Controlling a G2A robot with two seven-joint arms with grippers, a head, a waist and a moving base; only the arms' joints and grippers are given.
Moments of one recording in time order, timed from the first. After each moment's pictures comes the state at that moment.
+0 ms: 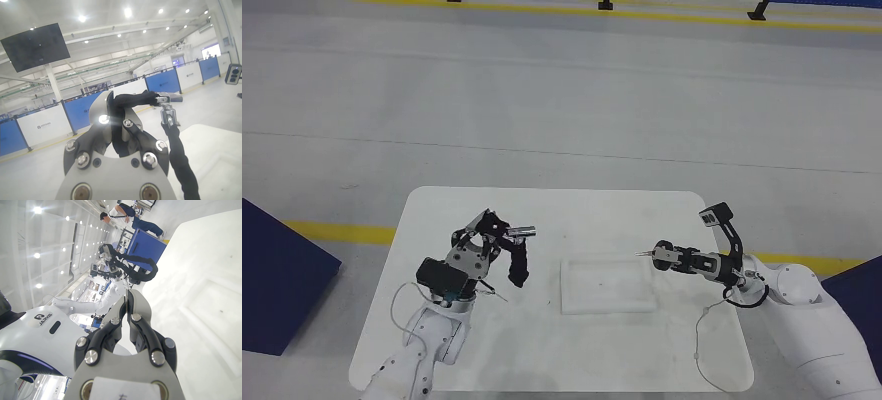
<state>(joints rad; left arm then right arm) 1.24 -1.18 -1.10 -1.55 1.41 0.10 0.81 -1.05 -0.85 1.23 -1.27 0.67 -0.60 1.23</state>
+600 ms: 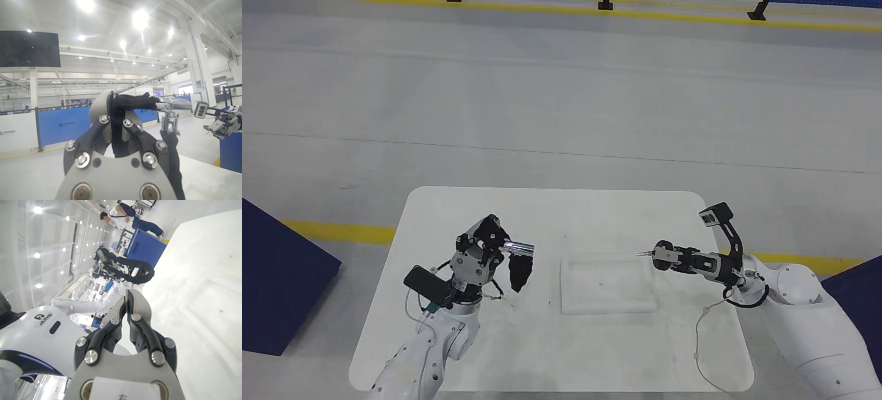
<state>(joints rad) 1.17 -1.21 -1.06 -1.43 1.32 -0.06 1.04 -1.05 -0.85 1.23 -1.27 0.67 -0.60 1.23</state>
